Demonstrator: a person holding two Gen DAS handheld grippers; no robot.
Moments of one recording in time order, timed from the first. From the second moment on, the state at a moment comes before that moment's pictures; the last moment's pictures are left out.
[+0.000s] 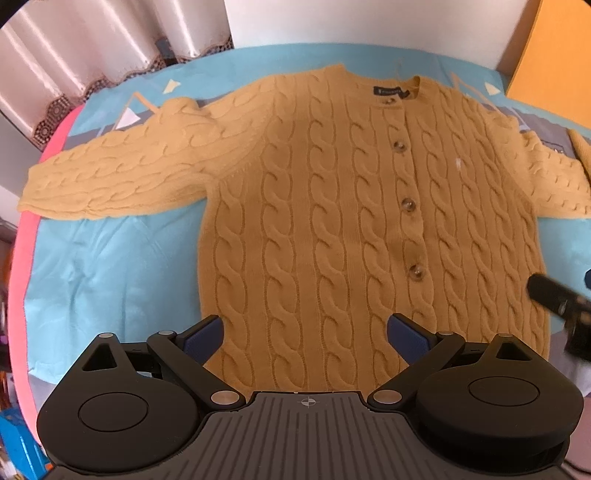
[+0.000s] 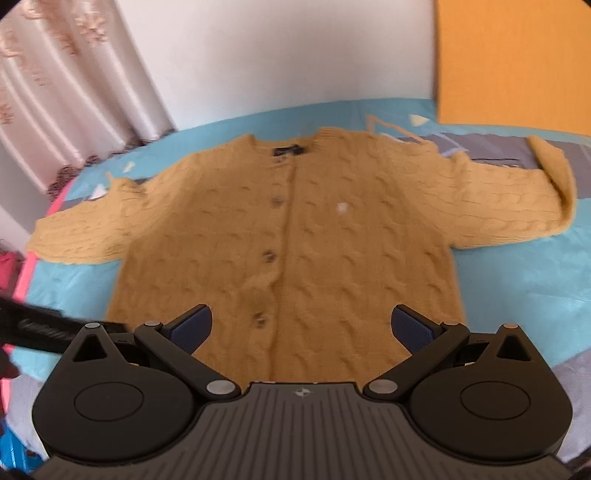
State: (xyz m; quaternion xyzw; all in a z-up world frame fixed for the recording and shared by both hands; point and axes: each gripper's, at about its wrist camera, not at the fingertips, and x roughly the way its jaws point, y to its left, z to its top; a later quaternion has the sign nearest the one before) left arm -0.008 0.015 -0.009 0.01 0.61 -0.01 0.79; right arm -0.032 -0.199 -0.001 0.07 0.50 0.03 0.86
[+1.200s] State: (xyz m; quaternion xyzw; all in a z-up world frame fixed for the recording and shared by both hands) left arm -0.011 0.019 -0.012 0.01 0.61 0.01 0.79; right arm -0.024 -0.235 -0.013 0.03 0.53 -0.03 0.84
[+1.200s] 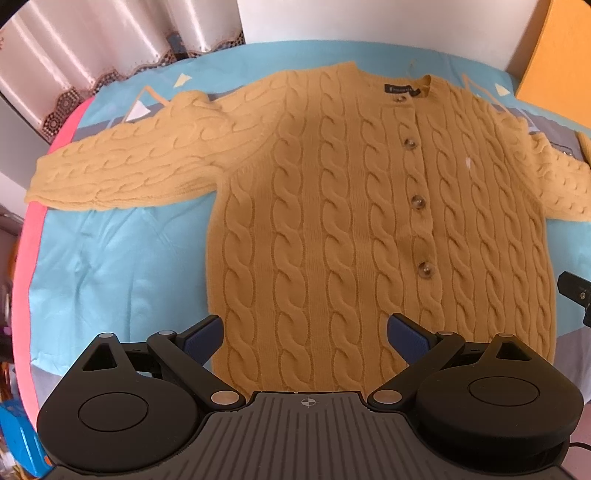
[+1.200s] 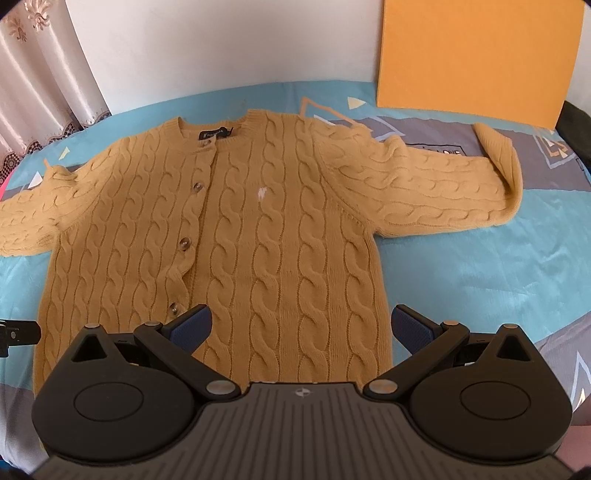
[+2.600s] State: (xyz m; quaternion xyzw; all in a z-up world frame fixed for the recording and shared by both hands) left arm 0.001 0.017 -0.024 0.02 0.63 0.02 0.78; right arm -0.011 -0.262 -0.031 0.09 0.52 -0.06 0.85
